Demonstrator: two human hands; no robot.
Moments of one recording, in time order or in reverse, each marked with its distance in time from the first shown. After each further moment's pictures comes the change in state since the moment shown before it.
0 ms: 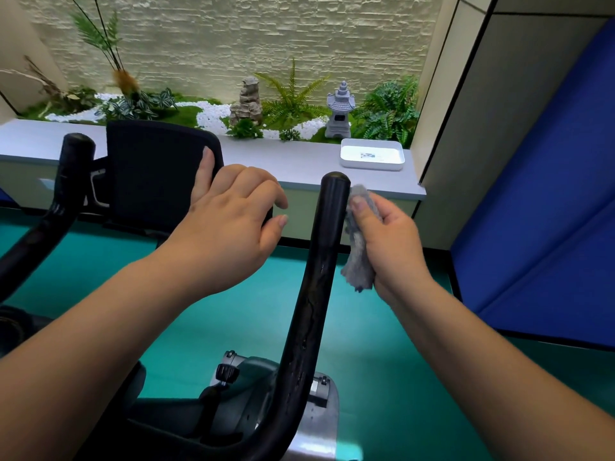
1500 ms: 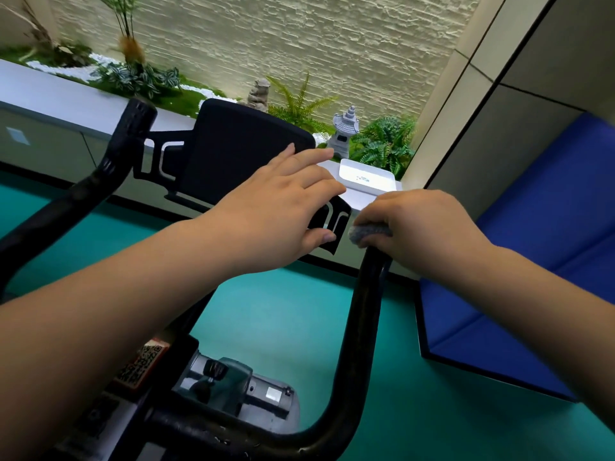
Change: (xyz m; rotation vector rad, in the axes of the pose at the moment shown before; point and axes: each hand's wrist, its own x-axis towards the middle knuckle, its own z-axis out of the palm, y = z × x) left_hand -0.015 -0.039 -0.017 -0.116 0.052 0.207; right_hand -0.007 -0.074 0.042 -1.702 -0.452 -0.857
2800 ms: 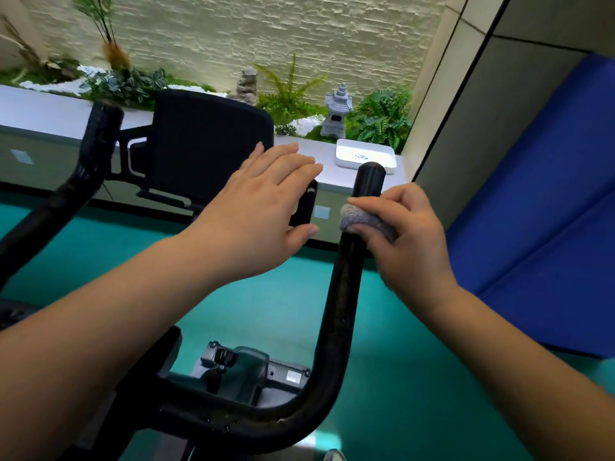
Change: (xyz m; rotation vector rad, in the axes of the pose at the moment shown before) left_hand -0.003 0.029 0.009 -0.004 -0.043 -0.116; right_hand -0.057 -0.013 0.062 0.583 0.523 0.334
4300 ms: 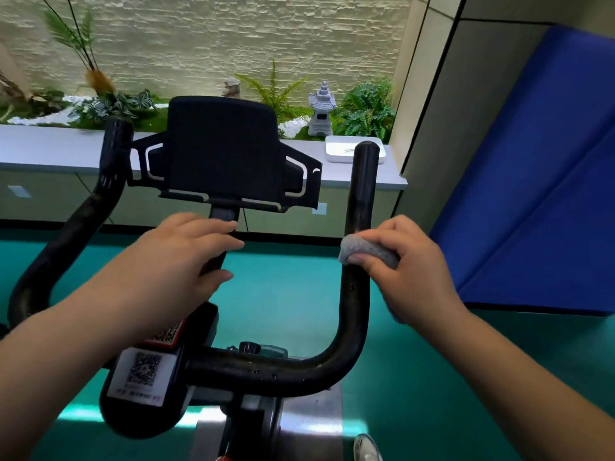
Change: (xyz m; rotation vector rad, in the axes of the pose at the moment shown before) left_hand -0.107 -0.046 -0.037 0.027 -0.260 -0.058; right_hand -0.065 -0.049 -0.002 0.094 -0.082 0.275
